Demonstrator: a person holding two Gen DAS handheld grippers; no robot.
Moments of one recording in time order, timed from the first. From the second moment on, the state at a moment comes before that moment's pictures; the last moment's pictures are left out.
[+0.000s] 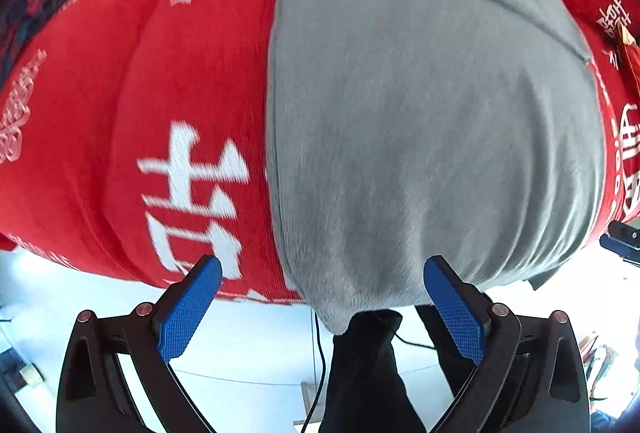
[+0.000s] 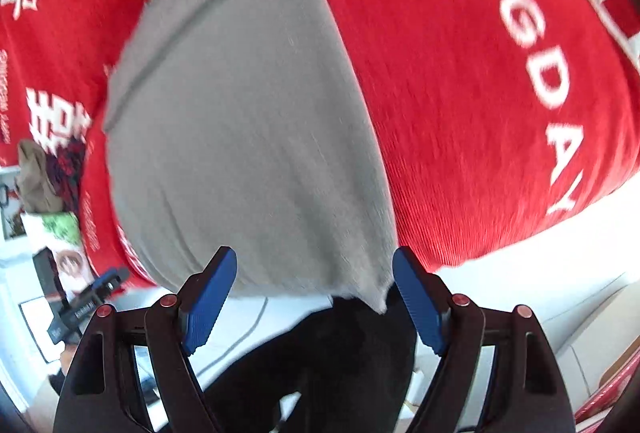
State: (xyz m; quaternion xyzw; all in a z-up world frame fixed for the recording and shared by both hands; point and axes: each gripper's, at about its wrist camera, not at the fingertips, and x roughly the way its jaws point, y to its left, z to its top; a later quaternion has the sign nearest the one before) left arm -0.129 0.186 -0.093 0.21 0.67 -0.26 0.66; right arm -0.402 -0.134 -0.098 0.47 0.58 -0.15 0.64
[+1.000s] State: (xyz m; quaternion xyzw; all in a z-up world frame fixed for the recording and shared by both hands) left arm -0.116 0.165 -0.054 0.04 0.66 -0.41 0.63; right arm -0.382 -0.145 -0.071 0.60 0.43 -0.02 0.67
